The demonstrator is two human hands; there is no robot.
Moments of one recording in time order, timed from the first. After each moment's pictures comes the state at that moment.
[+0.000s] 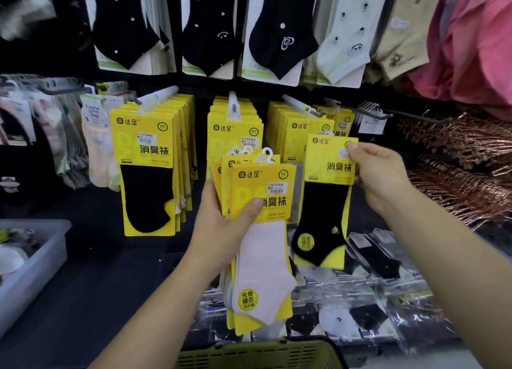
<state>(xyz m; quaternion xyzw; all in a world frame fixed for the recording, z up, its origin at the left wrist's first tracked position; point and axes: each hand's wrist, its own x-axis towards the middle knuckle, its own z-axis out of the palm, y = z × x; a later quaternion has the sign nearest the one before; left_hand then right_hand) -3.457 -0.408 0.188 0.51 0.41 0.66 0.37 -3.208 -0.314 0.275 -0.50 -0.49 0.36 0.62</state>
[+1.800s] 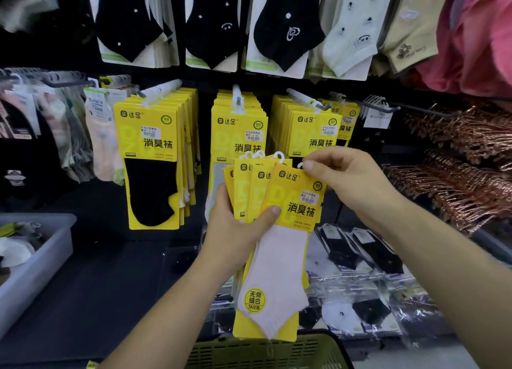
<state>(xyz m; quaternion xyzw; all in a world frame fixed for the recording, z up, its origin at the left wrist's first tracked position) -3.446 -0.407 0.176 0.51 0.46 0.63 0.37 -3.251 -0.367 0.273 -0.42 -0.69 0.32 0.49</state>
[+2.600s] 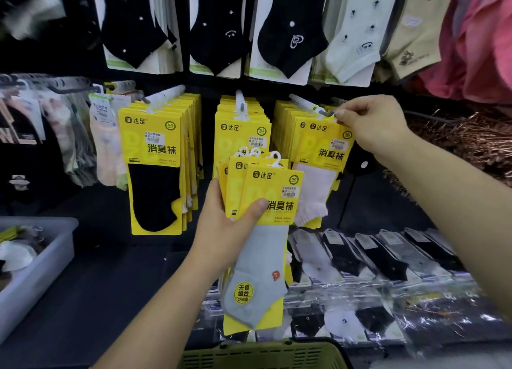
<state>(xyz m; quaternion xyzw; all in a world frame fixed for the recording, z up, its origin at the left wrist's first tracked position) -3.466 -0.406 0.187 0.52 0.44 0.65 0.34 -3.230 -0.284 0.338 -0.51 -0.67 0.11 0.53</state>
